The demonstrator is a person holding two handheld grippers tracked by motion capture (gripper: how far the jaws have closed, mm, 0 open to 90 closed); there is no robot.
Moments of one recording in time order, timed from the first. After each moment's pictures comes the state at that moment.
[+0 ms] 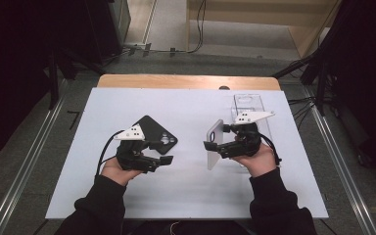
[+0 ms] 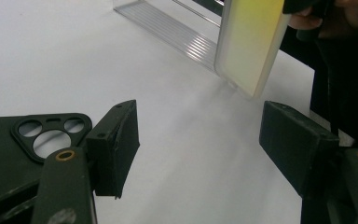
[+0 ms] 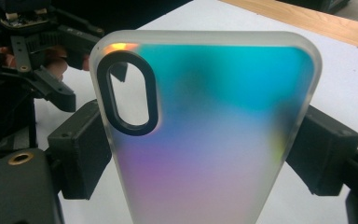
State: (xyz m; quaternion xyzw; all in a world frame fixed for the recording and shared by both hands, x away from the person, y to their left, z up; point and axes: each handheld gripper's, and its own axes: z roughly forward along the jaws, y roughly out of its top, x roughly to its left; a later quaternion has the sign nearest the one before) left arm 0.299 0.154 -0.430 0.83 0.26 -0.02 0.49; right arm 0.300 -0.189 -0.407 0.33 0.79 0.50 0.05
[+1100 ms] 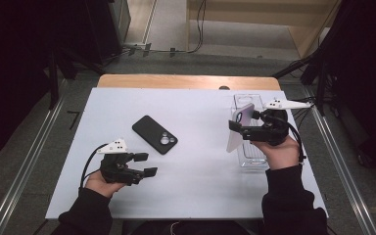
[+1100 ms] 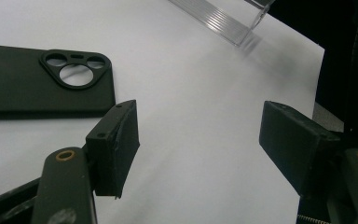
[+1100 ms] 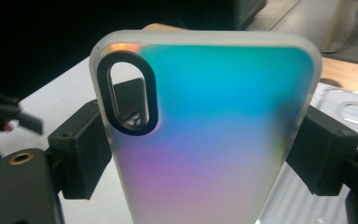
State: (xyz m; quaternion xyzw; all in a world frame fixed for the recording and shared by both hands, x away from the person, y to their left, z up) left arm 0.280 0.197 -0.451 0.83 0.30 -0.02 0.48; right arm 0.300 -0.242 -0.373 0.45 0.73 0.50 0.14
